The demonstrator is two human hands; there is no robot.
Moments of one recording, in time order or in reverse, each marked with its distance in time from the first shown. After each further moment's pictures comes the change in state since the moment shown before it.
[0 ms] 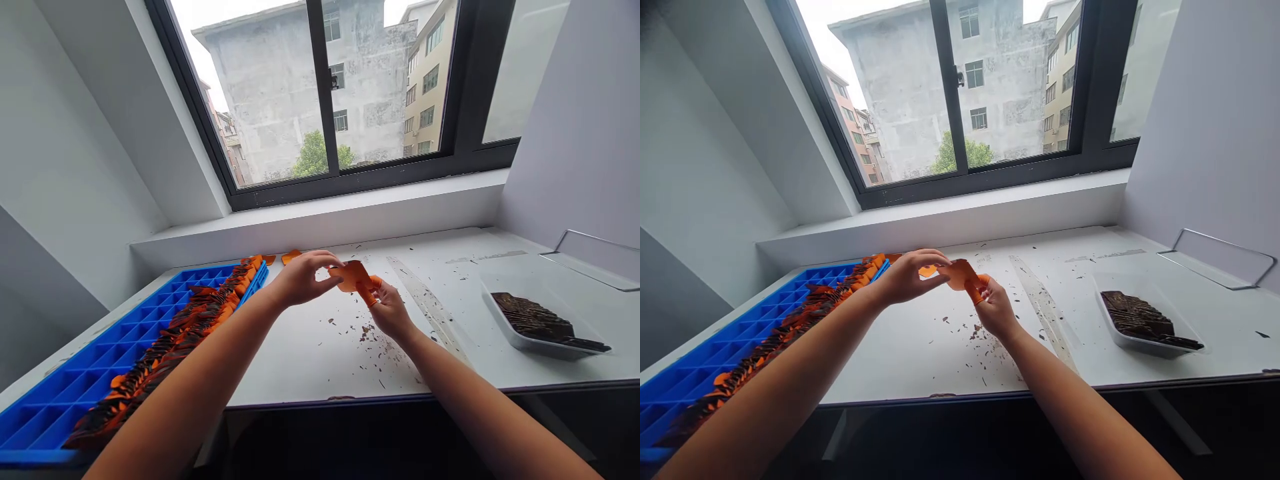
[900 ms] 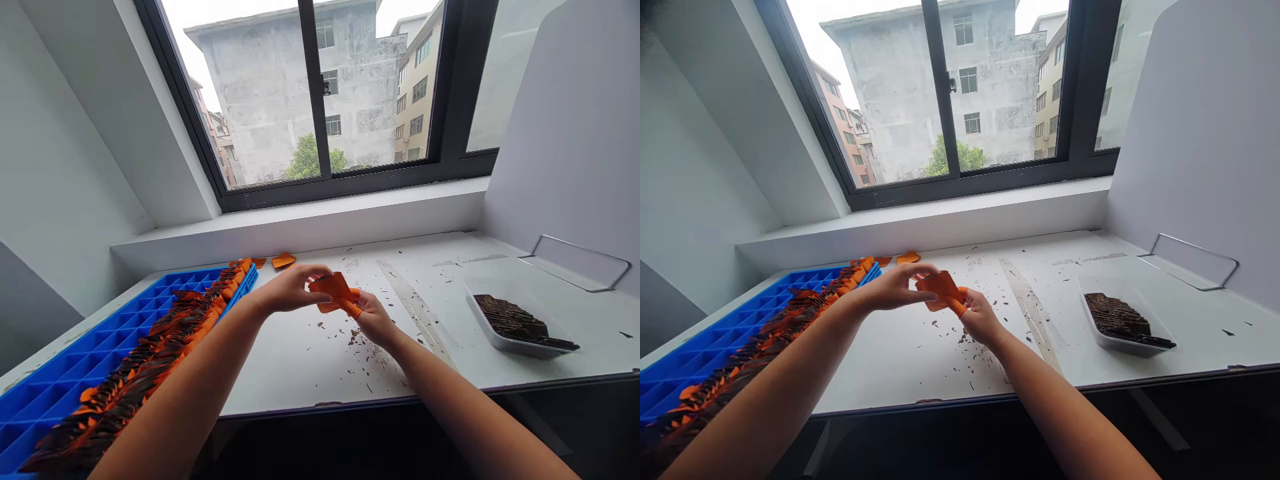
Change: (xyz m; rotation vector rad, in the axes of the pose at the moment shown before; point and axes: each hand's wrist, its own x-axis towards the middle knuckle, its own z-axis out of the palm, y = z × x) left_hand -0.003 0.002 -0.006 -0.205 -0.229 -0.132; right_hand -0.003 0.000 0.005 0.154 -0.202 0.108
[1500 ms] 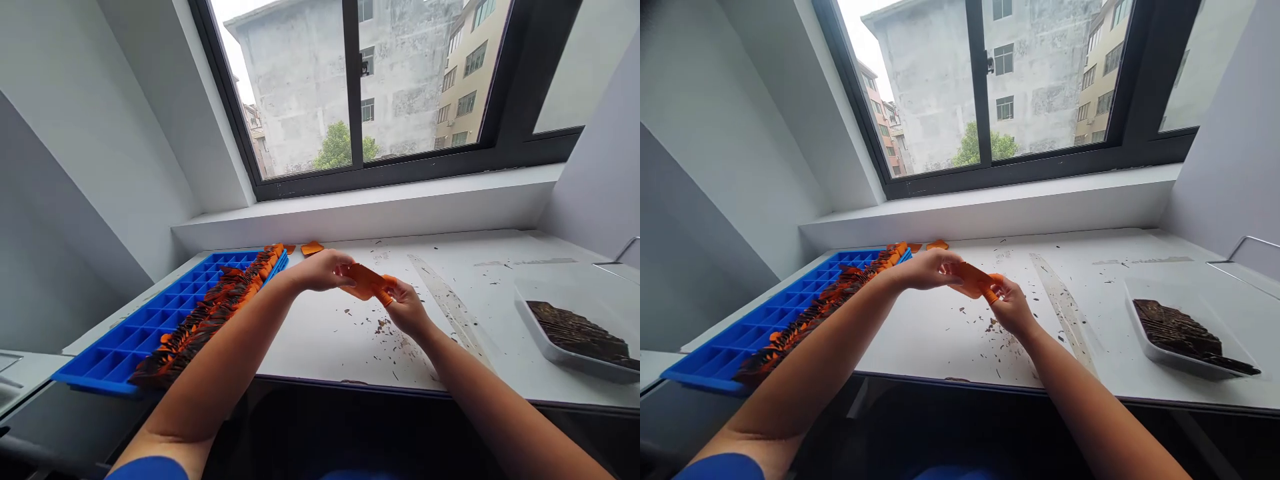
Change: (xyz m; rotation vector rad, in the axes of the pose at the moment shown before) left_hand -0.002 -0.001 -0.004 0.032 -0.067 -0.155; right_hand 0.000 0.006 -0.006 -0.092 0.080 -0.081
